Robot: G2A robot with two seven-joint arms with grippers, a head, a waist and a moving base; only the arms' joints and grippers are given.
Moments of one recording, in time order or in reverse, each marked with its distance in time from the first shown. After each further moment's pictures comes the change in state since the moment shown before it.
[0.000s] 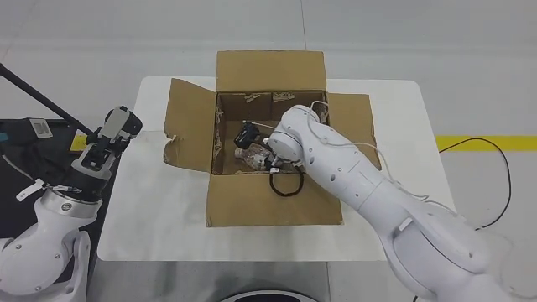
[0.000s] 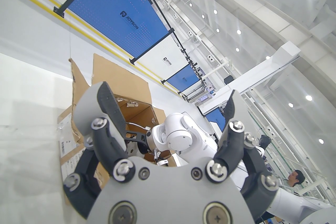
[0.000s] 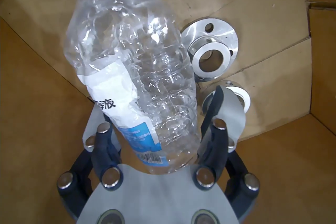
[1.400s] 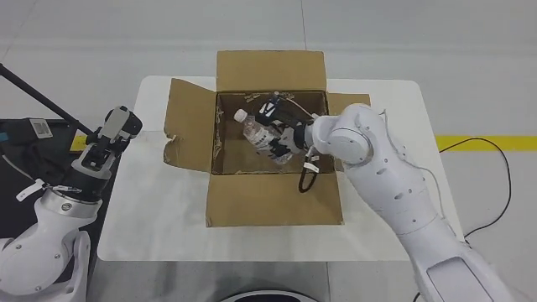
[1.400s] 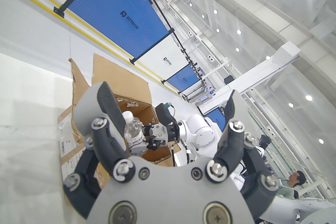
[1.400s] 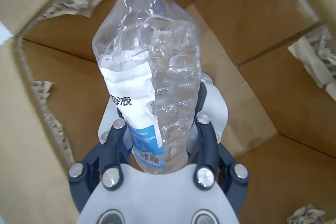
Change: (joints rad) left arm 0.000 0.000 0.000 0.000 0.000 0.000 0.000; right arm -0.334 0.231 0.557 -0.540 0.006 -0.204 -0.180
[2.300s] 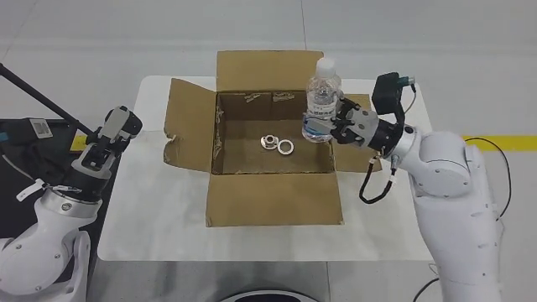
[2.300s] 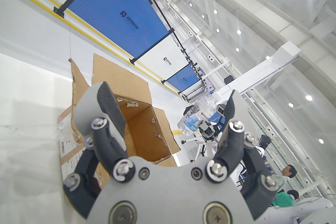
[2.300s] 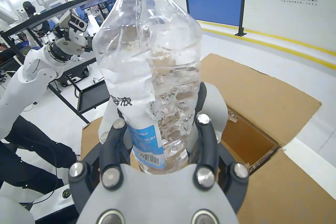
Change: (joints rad) left arm 0.000 0.000 0.000 0.000 0.000 0.000 0.000; right arm -0.348 0.113 0.486 -0.334 0.292 -0.229 -0.311
